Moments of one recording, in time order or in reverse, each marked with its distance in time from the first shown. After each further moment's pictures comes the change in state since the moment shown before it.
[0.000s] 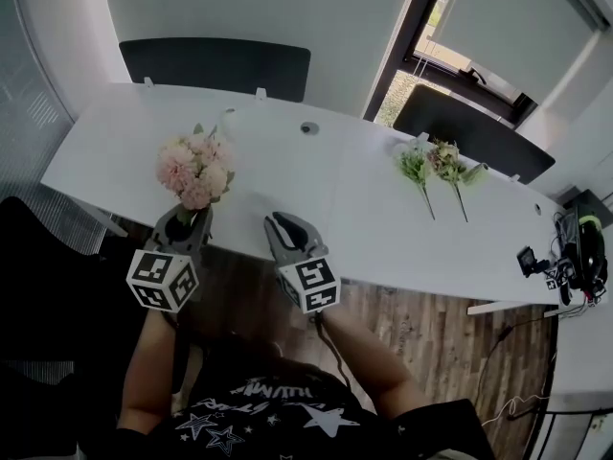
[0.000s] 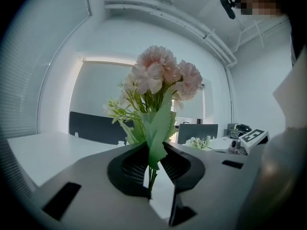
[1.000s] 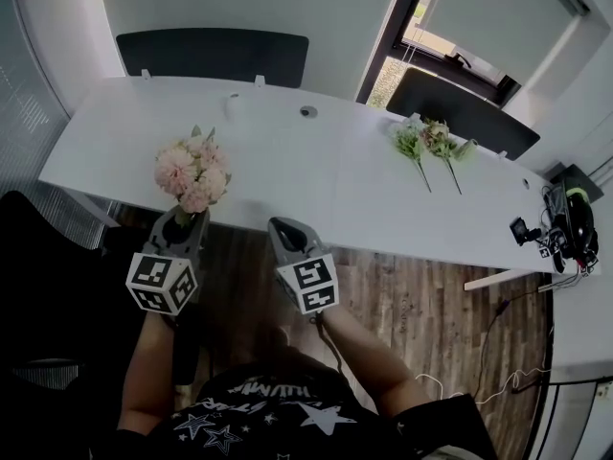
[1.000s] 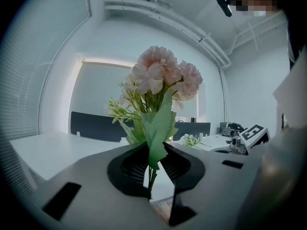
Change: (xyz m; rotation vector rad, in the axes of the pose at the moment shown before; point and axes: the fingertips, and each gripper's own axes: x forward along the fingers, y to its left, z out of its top) left arm -0.074 0.012 -0.017 0.015 0.005 -0.053; right arm -0.030 0.071 -0.026 -0.034 0.106 -0.088
